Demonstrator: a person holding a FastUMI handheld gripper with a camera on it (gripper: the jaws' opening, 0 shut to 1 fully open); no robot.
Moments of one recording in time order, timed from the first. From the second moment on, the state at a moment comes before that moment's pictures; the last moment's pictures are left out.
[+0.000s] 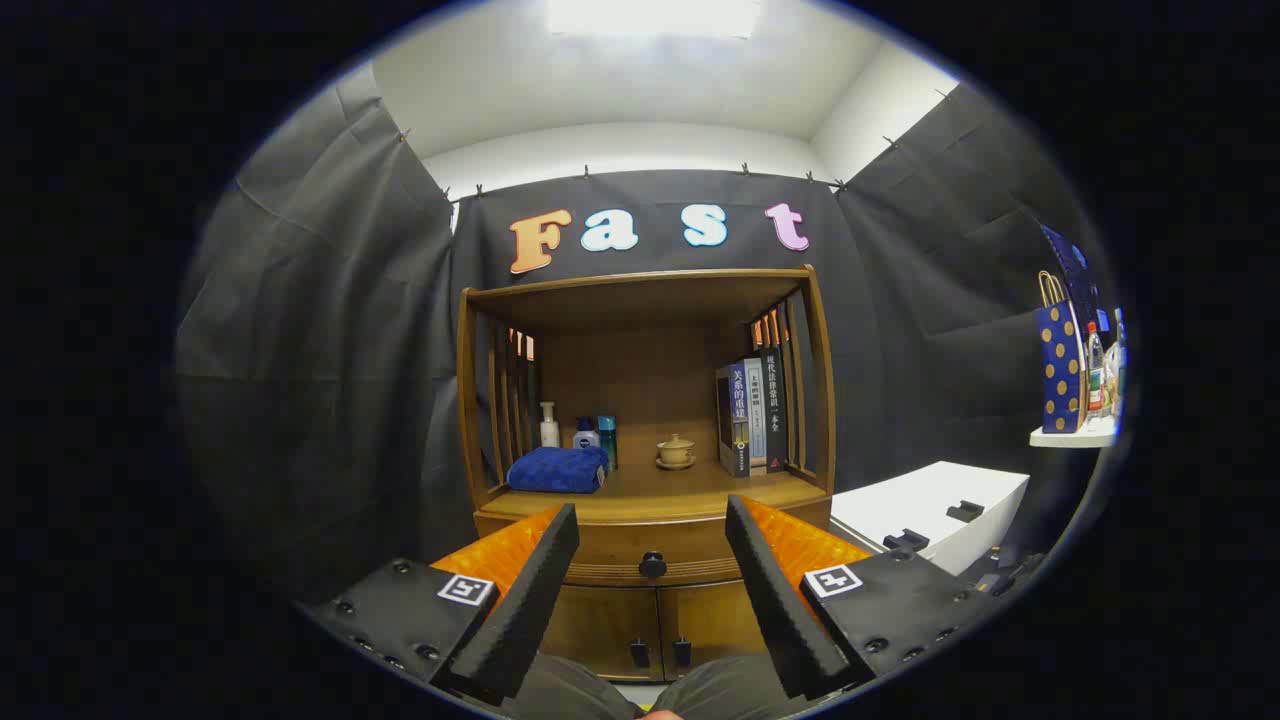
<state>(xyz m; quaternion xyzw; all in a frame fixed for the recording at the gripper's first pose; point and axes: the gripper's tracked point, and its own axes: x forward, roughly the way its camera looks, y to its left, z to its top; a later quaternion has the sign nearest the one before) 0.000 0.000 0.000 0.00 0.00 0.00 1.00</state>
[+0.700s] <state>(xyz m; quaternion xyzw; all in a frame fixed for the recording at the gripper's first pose) 0.001 0.002 -0.003 0.01 0.01 0.00 1.00</state>
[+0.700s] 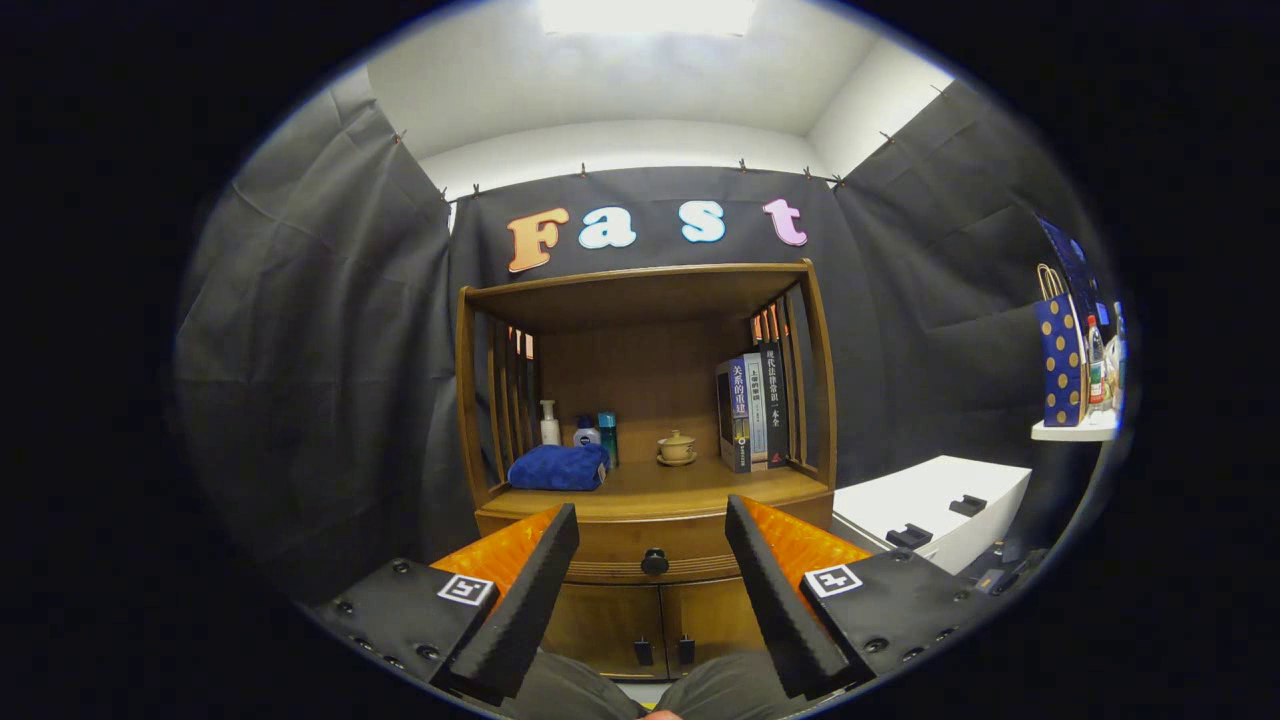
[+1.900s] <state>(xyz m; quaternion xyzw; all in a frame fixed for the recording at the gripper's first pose) 0.187 0.002 -0.078 0.00 0.01 0.01 1.00</state>
